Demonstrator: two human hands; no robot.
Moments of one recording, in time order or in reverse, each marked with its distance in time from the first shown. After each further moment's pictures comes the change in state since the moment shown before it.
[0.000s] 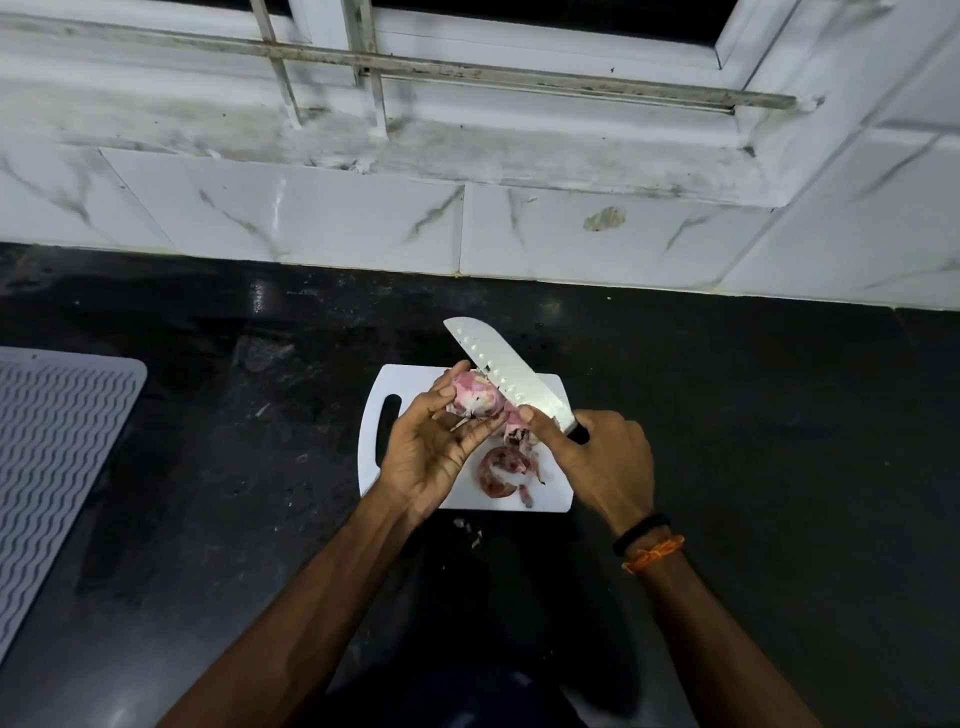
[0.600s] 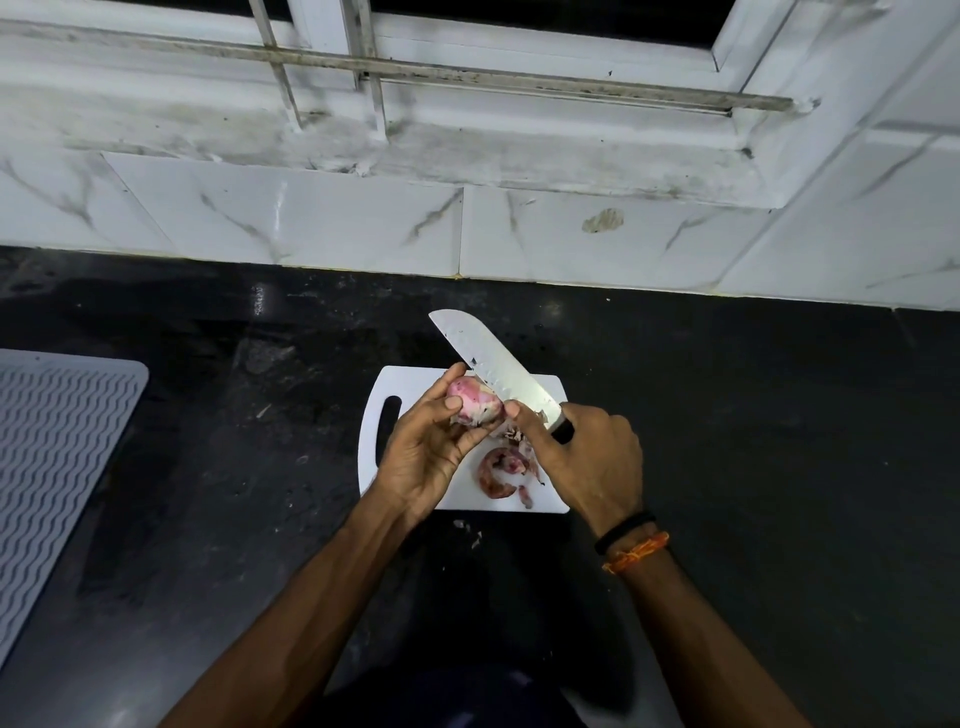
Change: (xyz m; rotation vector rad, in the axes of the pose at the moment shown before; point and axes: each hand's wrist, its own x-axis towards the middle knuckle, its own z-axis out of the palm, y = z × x) left_hand 0.001 0.000 -0.004 0.062 -0.051 0.020; right_hand -0.002 -0.008 0.008 -0.106 0.084 -0.097
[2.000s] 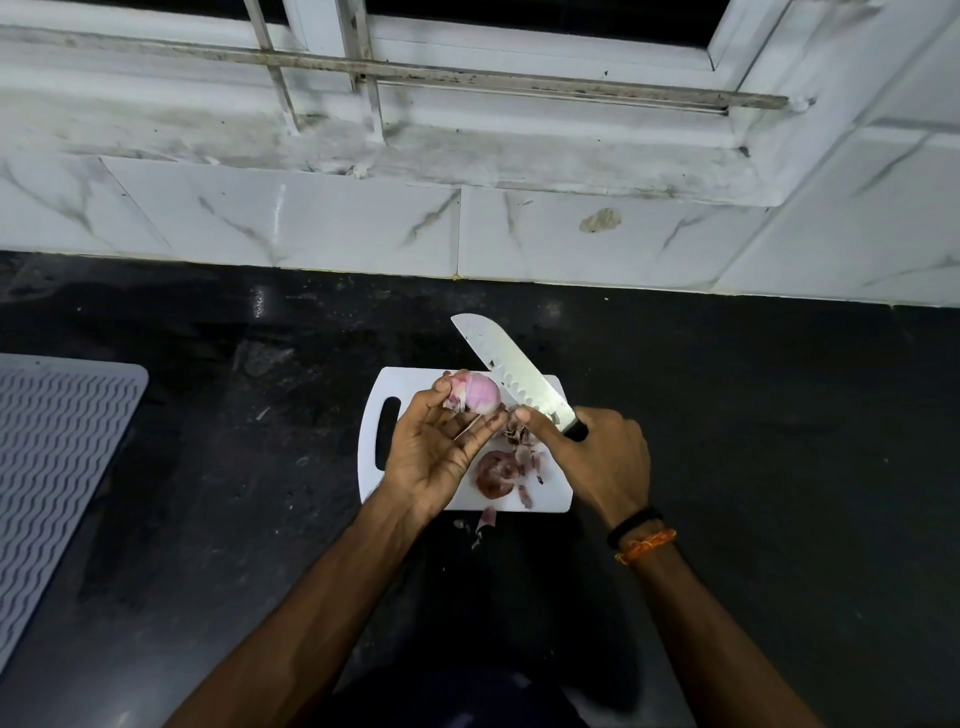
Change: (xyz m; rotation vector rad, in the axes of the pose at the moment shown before) left_hand 0.002 -0.004 0.009 -0.153 0.181 -0.075; right_hand 0.004 0.012 -0.005 0.080 -0.027 0.121
